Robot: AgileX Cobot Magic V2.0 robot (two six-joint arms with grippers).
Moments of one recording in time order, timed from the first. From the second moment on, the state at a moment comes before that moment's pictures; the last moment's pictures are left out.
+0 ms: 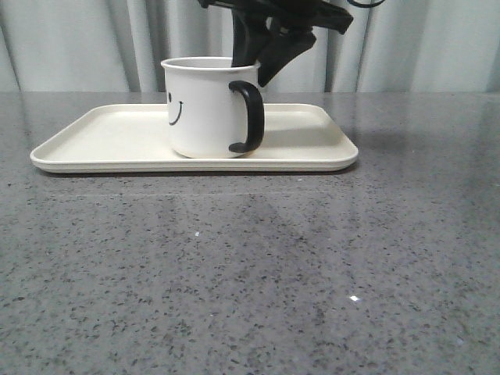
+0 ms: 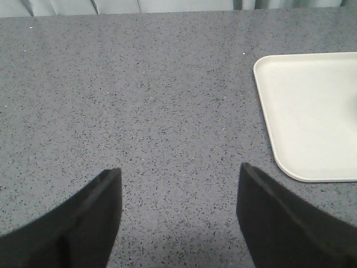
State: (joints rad) left arm -0.51 0.66 -0.86 0.61 0.98 -0.71; right arm 0.52 1.92 -1.77 0.24 0.89 -0.05
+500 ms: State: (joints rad) left arm -0.51 0.66 -0.86 0.61 0.98 -0.71; right arm 0.52 1.93 -1.91 0.24 0.99 -0.11
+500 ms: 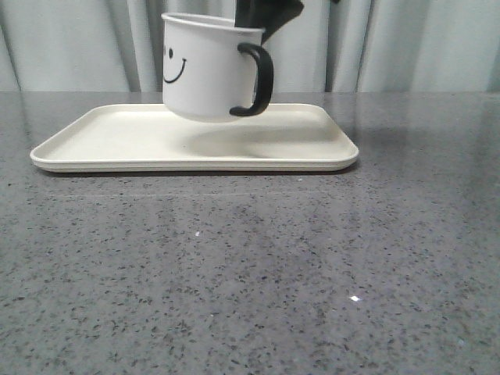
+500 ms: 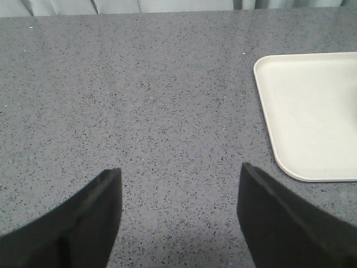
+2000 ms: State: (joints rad) left arm -0.51 0.66 -0.86 0.61 0.99 -0.71; right arm 0.52 2.15 -2.31 0.35 1.25 -0.85
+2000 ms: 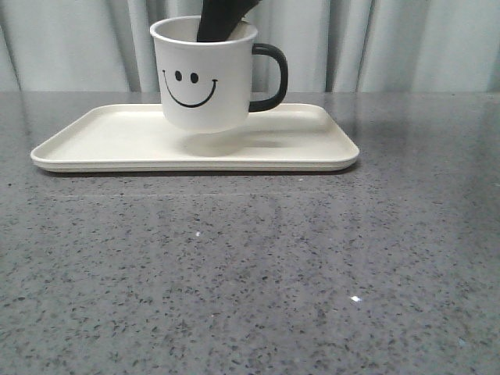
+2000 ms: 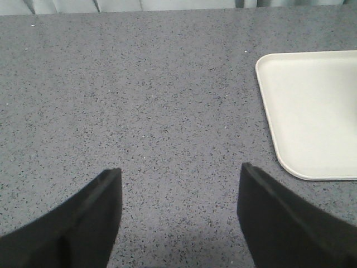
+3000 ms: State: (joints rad) left arm -0.51 0.66 -0.86 0.61 0.99 -0.71; right arm 0.52 2.15 -2.26 0.38 1.25 -0.98
